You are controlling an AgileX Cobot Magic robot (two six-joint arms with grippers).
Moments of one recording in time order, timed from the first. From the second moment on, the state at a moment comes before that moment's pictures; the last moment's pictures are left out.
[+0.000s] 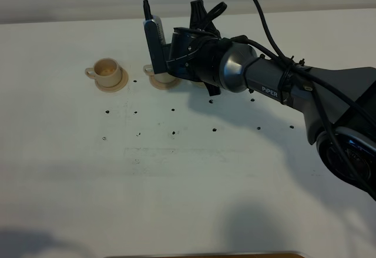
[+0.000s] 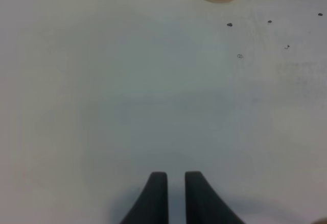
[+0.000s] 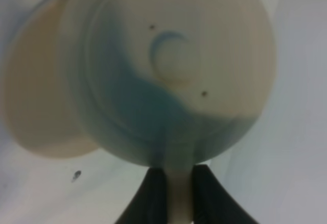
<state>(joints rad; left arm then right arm) -0.10 -0.01 -0.46 0.03 1.06 -0.03 0.73 2.33 -1.88 -0.94 0.88 -0.36</state>
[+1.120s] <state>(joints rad) -0.10 -0.01 -0.46 0.03 1.06 -0.03 0.74 2.32 -1.88 -0.98 0.88 -0.40</state>
